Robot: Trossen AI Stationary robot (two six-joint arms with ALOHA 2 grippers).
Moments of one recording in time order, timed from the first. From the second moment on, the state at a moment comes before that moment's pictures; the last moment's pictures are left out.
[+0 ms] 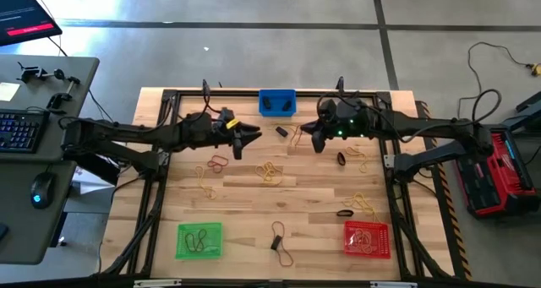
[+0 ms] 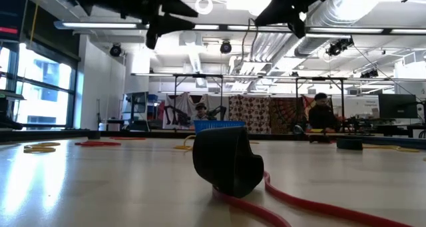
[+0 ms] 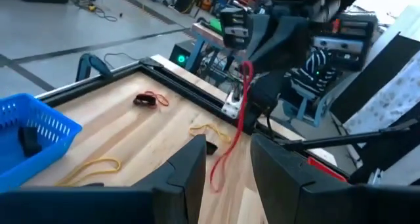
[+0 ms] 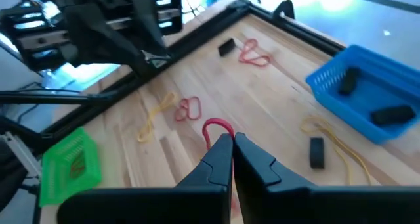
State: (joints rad) left arm 0.12 1.20 0.70 0.35 -0.11 -0.44; right arm -0.15 1.18 1.02 -0.31 0.08 0.46
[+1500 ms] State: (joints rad) left arm 0.08 1.63 1.17 0.25 -0.04 -0.38; right arm -0.10 1.18 1.02 -0.23 0.09 0.39
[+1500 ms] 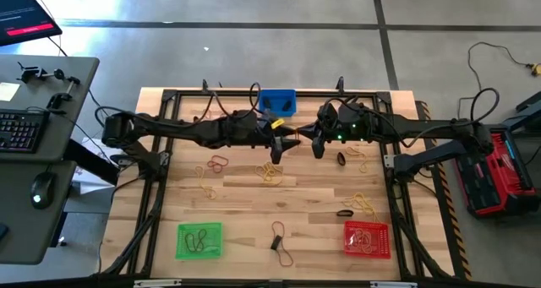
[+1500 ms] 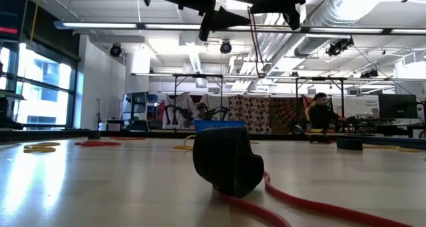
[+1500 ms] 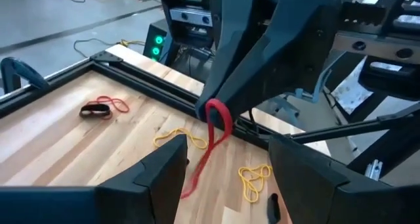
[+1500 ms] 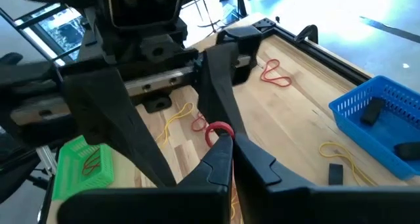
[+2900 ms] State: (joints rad) left arm 0.10 1.49 1.18 -0.07 0.10 -0.23; right arm -0.10 1.18 1.02 -0.23 0.08 0.38
